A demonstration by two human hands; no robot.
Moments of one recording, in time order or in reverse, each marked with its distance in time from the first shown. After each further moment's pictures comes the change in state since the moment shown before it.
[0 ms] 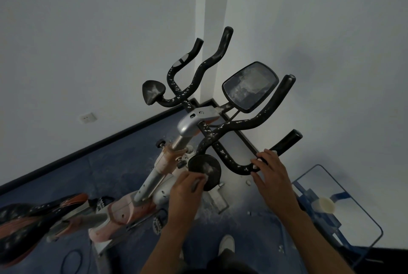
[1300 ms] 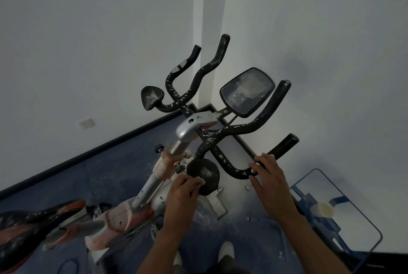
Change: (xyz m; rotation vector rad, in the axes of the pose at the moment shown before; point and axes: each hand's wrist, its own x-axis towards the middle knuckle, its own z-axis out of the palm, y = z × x) left_hand 0.003 -0.016 0.000 0.076 0.003 0.132; right_hand 0.000 0.000 0.002 -0.006 -0.005 0.013
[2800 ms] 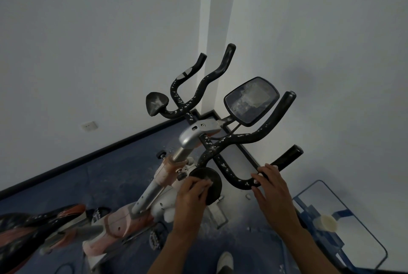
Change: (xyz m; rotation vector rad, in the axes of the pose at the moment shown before) left_hand 0.012 0.007 0.020 -0.045 0.072 0.011; right_hand -0.001 0.004 0.003 -0.018 0.005 -0.029
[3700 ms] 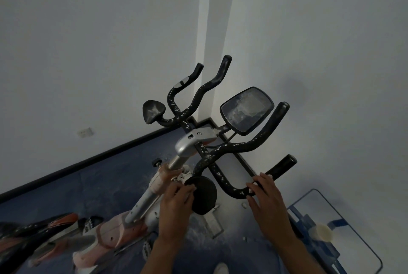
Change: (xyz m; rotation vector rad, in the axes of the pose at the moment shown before) left_hand 0.009 -0.014 -0.015 0.048 0.077 -0.032; right_hand -0.002 -0.005 -0.002 -0.002 0.014 0.014
